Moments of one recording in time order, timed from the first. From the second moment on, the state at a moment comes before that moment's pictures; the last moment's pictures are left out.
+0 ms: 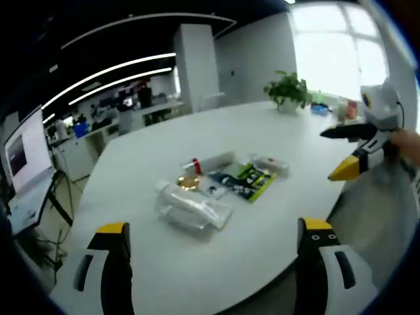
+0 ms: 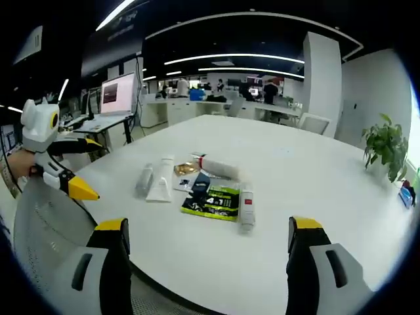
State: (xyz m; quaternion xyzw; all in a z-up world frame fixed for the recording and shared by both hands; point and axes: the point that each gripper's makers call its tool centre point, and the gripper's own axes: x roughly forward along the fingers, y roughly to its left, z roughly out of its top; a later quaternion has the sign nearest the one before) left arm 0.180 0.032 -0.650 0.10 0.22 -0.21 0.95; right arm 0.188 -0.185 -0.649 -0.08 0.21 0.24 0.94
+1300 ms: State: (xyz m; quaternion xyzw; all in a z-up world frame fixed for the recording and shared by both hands) left arm 0.179 0.032 -0.652 0.11 0.23 -0.22 0.94; right arm 0.187 -0.184 -0.653 -0.09 0.23 0.24 0.94
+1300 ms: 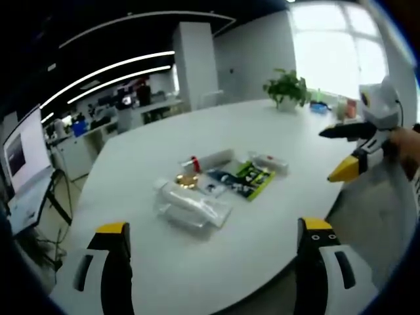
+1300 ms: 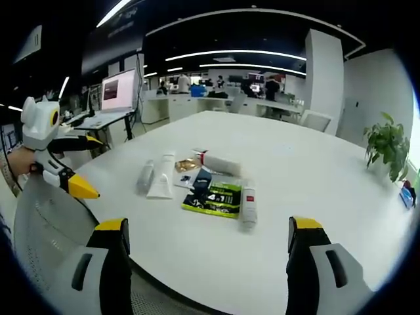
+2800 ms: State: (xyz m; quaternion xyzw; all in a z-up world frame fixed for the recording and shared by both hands) left arm 0.206 0.030 -0.652 0.08 0.24 -0.23 0.94; right arm 0.232 -0.178 -0.633 -0.13 0.22 0.29 0.92
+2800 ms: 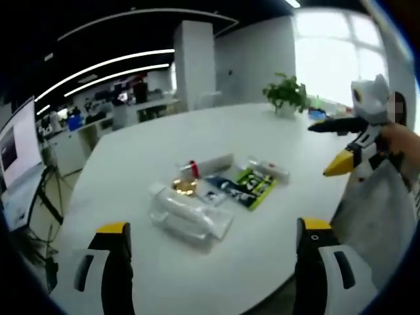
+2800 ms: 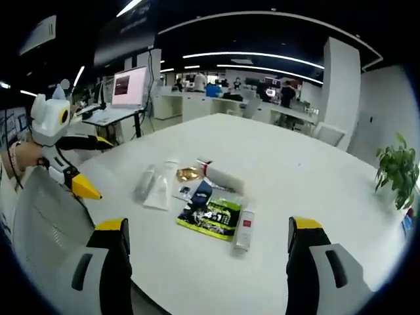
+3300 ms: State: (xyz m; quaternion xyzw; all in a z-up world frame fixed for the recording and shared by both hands) left arm 0.218 0.037 -0.663 0.07 0.23 -0.22 0.94; right arm 0.280 -0.156 -0.625 -0.18 0.22 0.34 0.89
